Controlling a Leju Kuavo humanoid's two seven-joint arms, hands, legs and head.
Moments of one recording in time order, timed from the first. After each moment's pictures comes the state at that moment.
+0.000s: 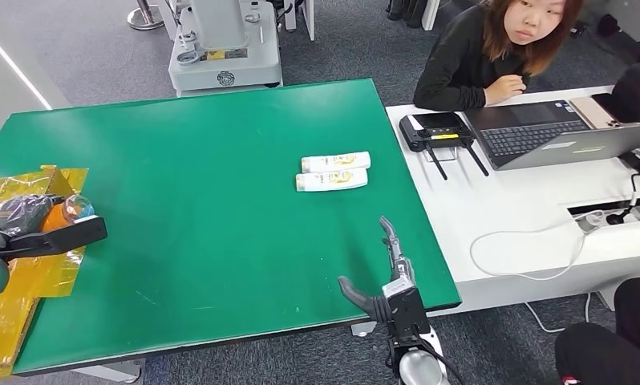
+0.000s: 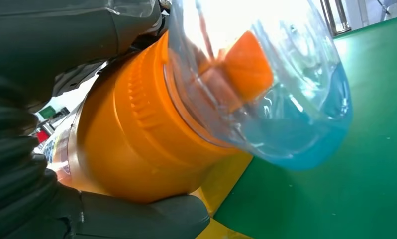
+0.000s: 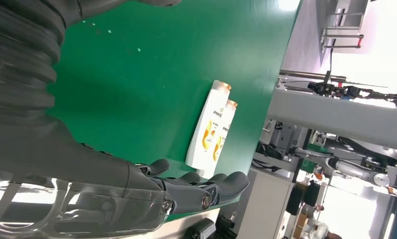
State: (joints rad) left arm -0.87 0.40 -0.51 -0.49 -1.04 -0.01 -0.35; right arm 0.07 0.05 0.26 -1.24 0.13 -0.38 -0.43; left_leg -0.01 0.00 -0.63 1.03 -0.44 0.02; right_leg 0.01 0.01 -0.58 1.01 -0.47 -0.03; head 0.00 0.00
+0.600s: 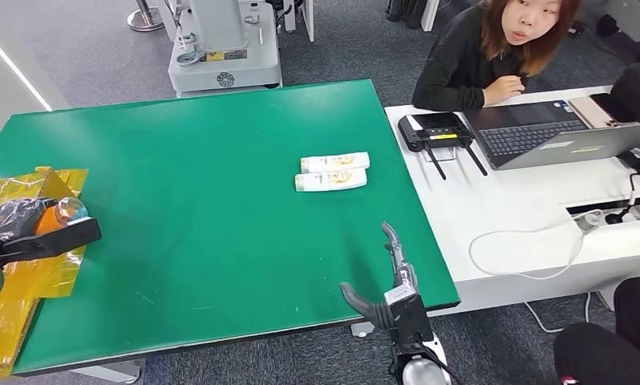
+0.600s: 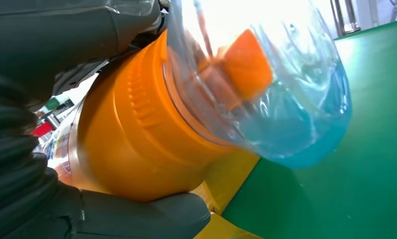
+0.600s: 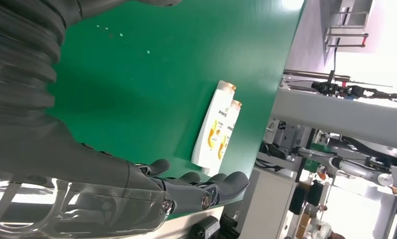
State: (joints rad) left arm -0.87 0.42 -0.51 -0.45 -1.01 0.01 -0.36; right arm 0.11 0.05 0.26 -1.29 0.15 -0.38 -0.41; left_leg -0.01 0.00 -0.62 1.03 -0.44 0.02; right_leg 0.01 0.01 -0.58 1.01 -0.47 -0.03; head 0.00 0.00
